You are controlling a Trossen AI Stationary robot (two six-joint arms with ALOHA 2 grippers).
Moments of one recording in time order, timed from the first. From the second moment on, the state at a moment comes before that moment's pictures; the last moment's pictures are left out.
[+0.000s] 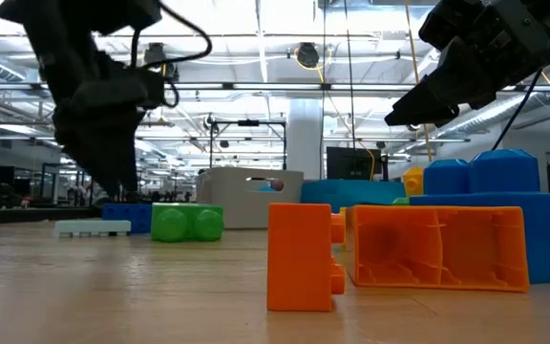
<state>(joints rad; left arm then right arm) -0.27 1.44 0.78 -0.61 -0.29 -0.92 0.31 1.13 0.43 0.25 0.34 0.27</state>
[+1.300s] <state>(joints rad) -0.37 1.52 0.67 -0.43 -0.25 -0.95 0.31 1.13 0.43 0.24 0.34 0.27</state>
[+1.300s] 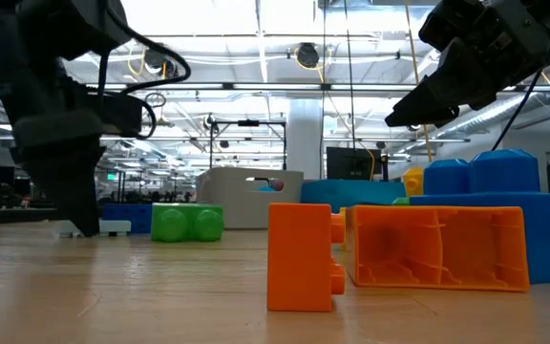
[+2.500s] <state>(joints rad) -0.14 1.44 0.95 -0.20 -0.35 -0.41 0.31 1.13 0.43 0.26 0.34 0.25</state>
